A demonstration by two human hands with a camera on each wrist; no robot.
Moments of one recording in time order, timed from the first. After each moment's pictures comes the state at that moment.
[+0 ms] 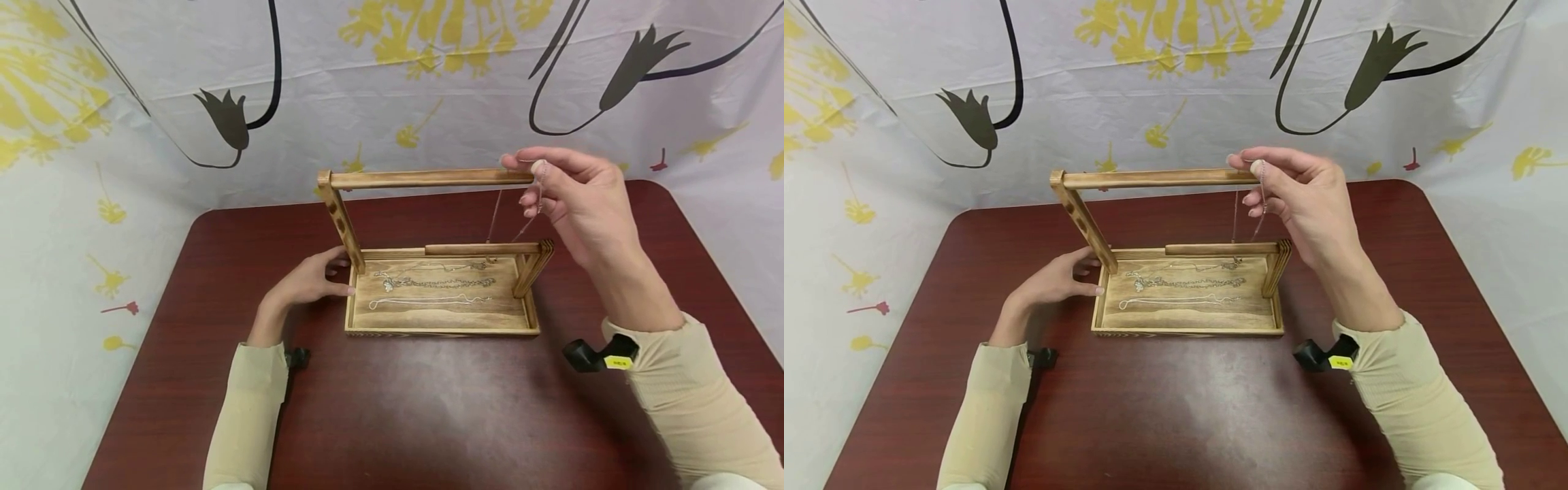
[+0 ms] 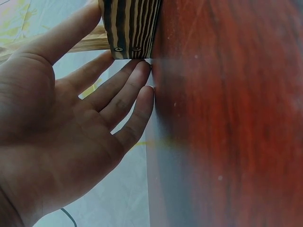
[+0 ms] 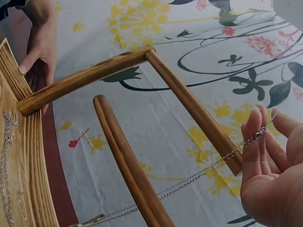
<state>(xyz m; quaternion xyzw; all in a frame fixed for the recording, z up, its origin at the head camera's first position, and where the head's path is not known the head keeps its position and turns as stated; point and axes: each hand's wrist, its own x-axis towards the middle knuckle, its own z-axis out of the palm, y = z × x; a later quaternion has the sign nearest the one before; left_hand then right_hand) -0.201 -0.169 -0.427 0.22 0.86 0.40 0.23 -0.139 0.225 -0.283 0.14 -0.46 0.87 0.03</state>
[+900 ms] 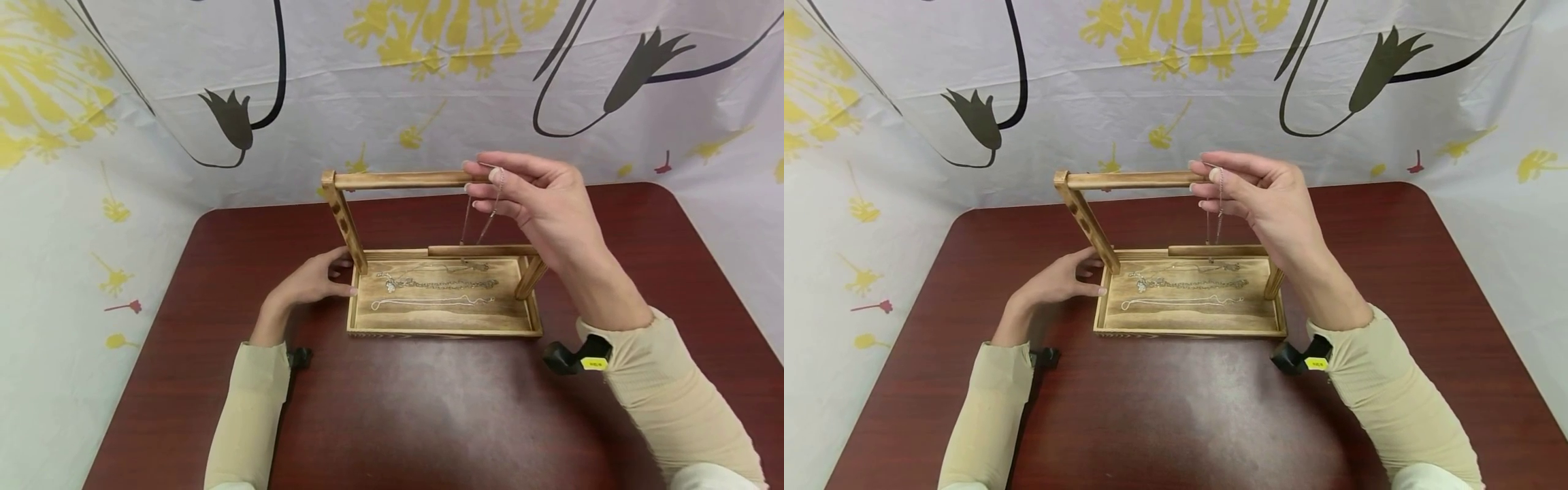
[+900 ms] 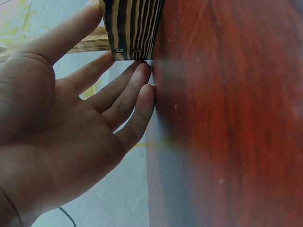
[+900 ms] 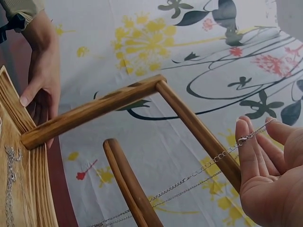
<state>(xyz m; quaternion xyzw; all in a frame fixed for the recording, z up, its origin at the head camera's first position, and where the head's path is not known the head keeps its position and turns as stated) -0.200 -0.169 -0.425 0.22 0.86 0.40 0.23 -0.141 0.187 -0.276 0.14 -0.51 0.85 0.00</state>
